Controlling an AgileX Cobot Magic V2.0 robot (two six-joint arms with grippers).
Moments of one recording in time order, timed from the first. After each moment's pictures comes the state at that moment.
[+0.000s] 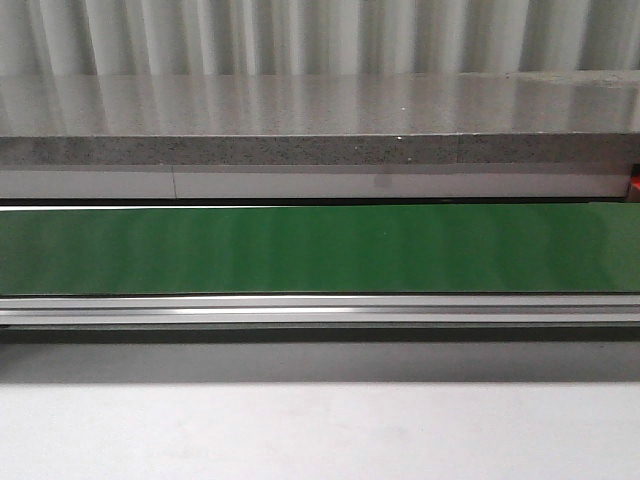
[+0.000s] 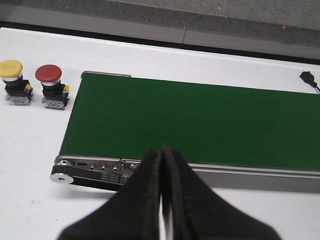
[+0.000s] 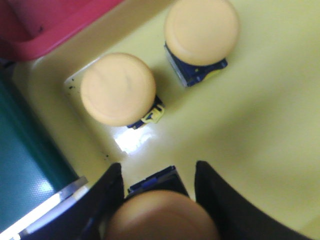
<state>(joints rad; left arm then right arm) 0.03 0.44 -0.61 -0.19 0.76 0.02 -0.60 1.36 -0.71 0.07 0.51 0.11</state>
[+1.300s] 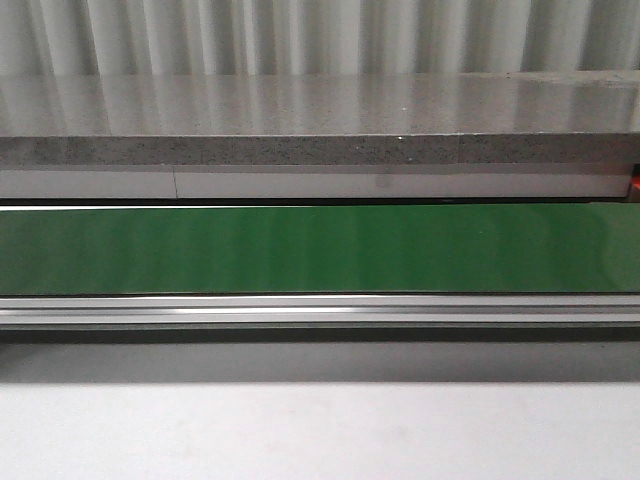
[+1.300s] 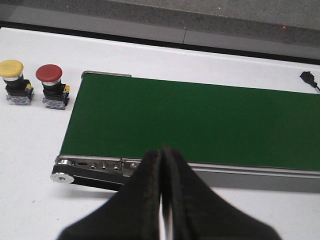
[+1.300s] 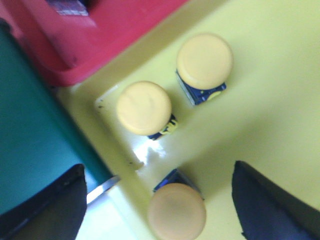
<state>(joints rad) 0.03 0.44 -0.61 -0.19 0.76 0.02 -0.57 1.21 -0.76 0.09 0.60 0.13</state>
